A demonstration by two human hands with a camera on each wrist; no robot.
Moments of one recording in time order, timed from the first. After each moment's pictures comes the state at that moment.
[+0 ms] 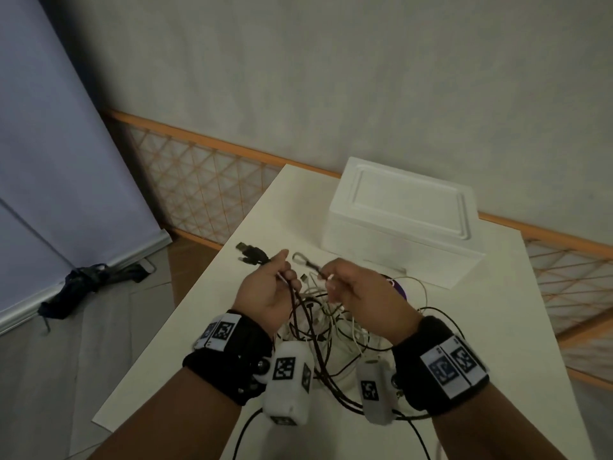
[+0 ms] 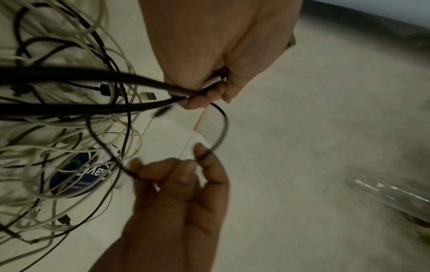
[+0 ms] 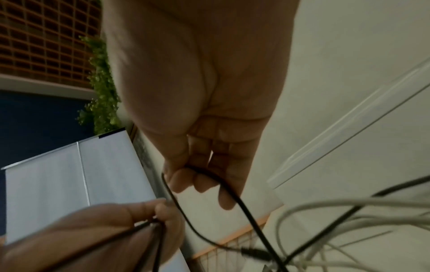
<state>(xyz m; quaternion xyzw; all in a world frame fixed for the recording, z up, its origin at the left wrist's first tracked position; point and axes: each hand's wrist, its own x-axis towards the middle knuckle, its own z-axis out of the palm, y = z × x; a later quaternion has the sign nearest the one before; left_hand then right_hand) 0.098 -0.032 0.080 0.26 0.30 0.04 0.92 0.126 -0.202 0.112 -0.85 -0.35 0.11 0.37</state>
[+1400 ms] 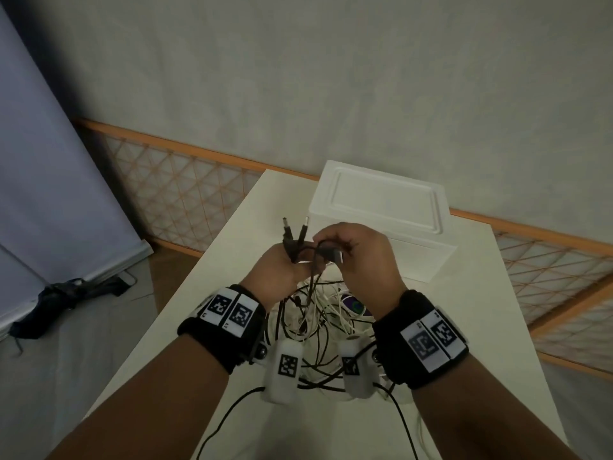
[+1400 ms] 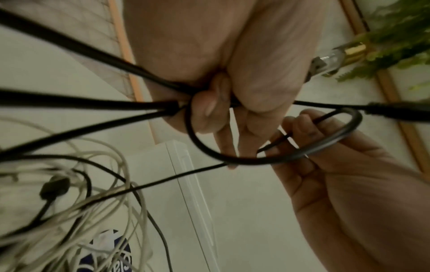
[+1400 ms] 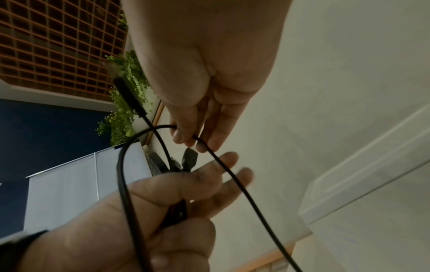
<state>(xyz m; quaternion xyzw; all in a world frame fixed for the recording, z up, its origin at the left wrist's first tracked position) 0.103 -0.053 0.118 0.75 0.03 -0.01 0.66 0.132 -0.198 0.149 -0.82 -0.30 -0.09 0.49</state>
